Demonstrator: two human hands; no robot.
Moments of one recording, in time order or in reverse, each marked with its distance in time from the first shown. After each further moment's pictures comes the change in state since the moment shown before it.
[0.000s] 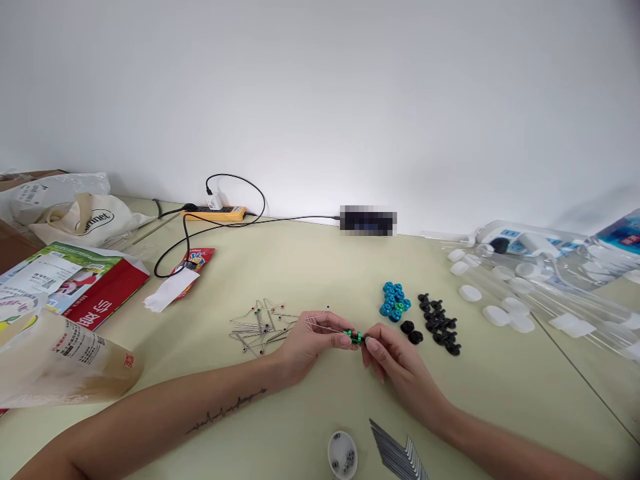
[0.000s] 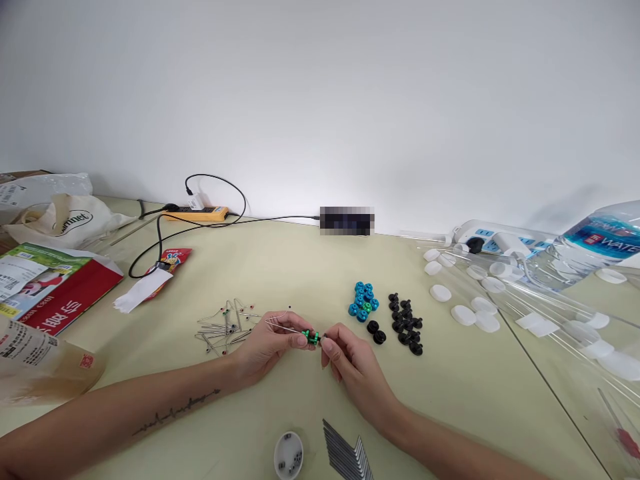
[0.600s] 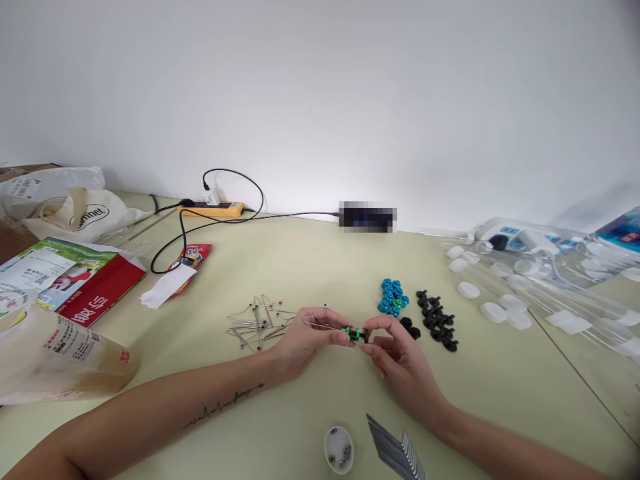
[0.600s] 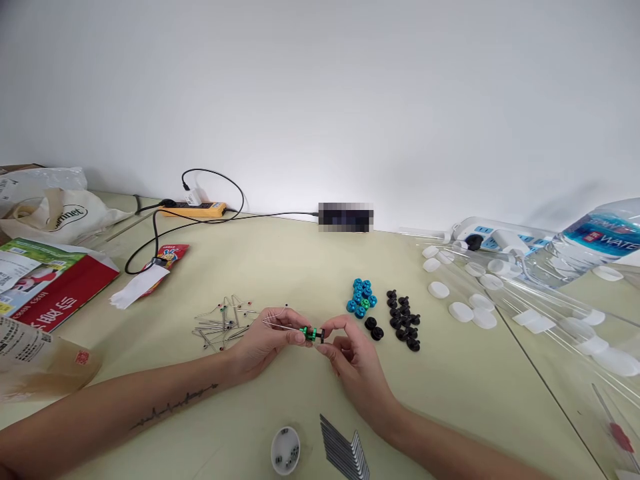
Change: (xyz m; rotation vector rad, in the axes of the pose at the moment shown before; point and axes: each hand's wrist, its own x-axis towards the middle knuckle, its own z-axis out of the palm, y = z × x) left_hand 0.001 0.000 0.000 0.021 0.004 -0.006; right_hand -0.004 0.003 0.003 0.083 0.115 0.005
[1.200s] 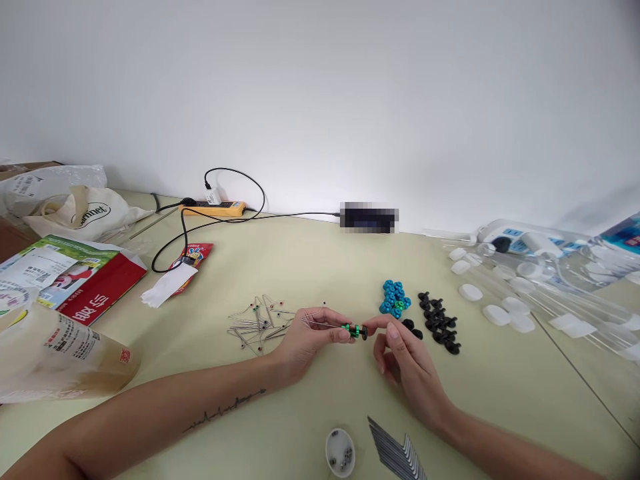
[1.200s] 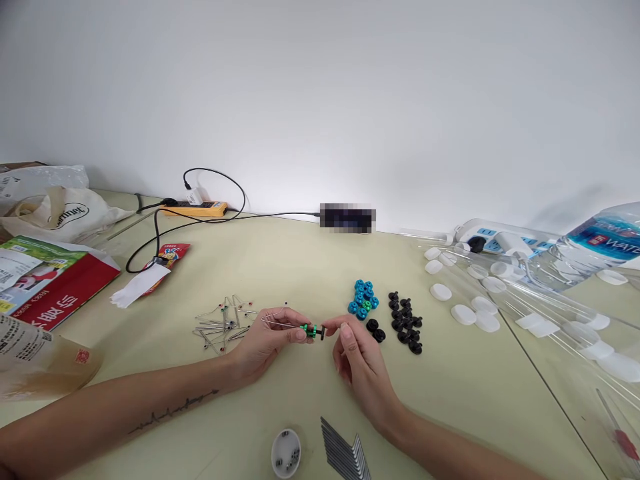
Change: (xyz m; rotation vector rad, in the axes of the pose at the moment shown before) left_hand -0.003 0.001 0.003 0.012 0.078 0.045; right_hand 0.001 -0.005 -0.002 0.069 0.025 0.053
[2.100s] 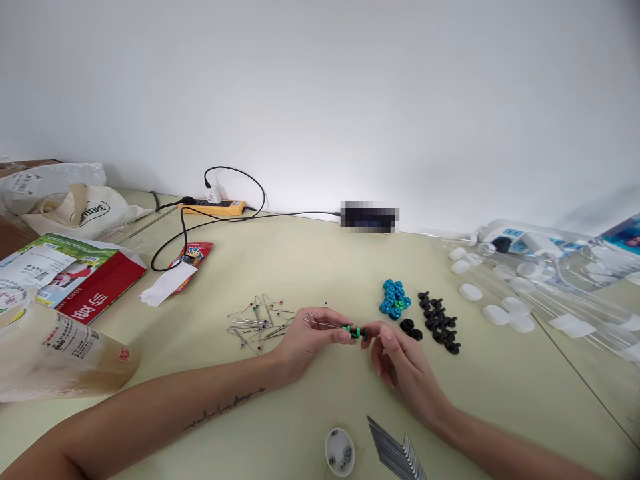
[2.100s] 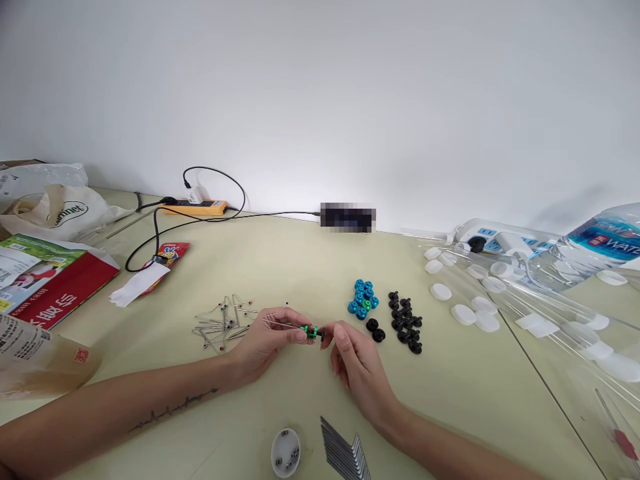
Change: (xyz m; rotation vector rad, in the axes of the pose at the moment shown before) left_hand 0.001 0.000 0.001 0.003 -0.001 -0.008; right_hand 0.002 0.001 0.000 -0.091 -0.035 0.013
